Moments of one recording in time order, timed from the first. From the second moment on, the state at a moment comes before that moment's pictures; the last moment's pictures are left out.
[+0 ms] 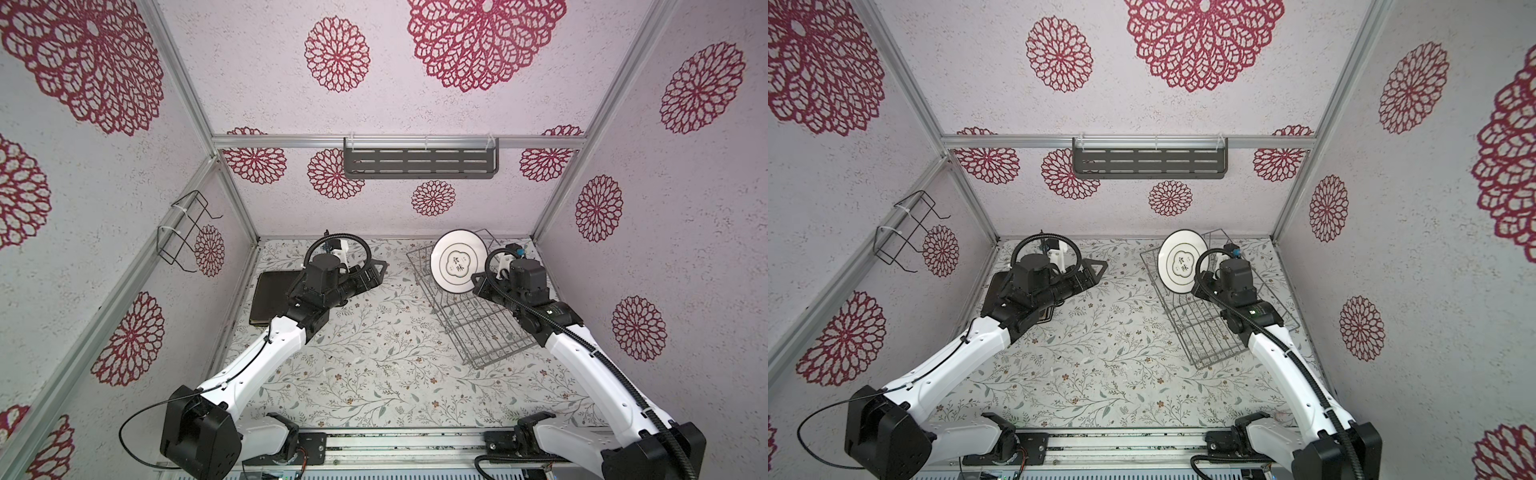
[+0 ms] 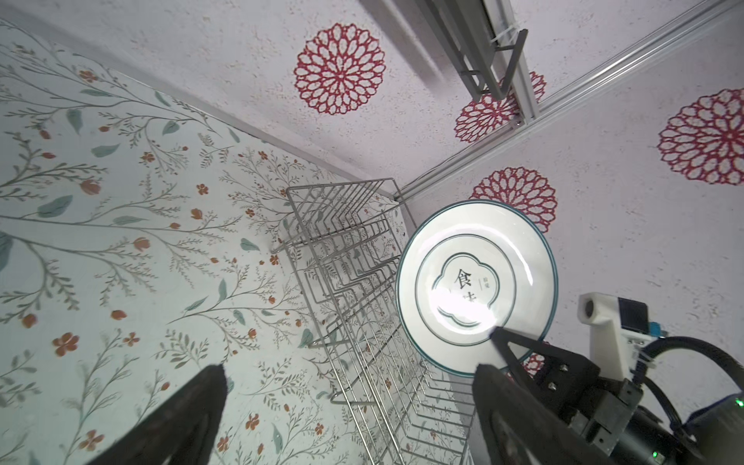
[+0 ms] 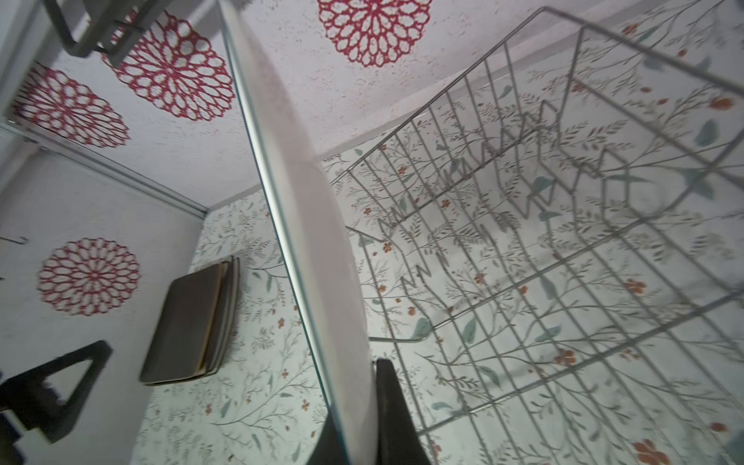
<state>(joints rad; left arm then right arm) -0.46 1.31 1.02 -0.04 0.20 -0.80 0.32 1.12 0.98 -0.33 -0.13 0.65</state>
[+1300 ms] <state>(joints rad) -0.57 1.53 1.11 0.10 0.30 -0.90 0.39 1.09 0.66 0.19 -0.32 1.12</state>
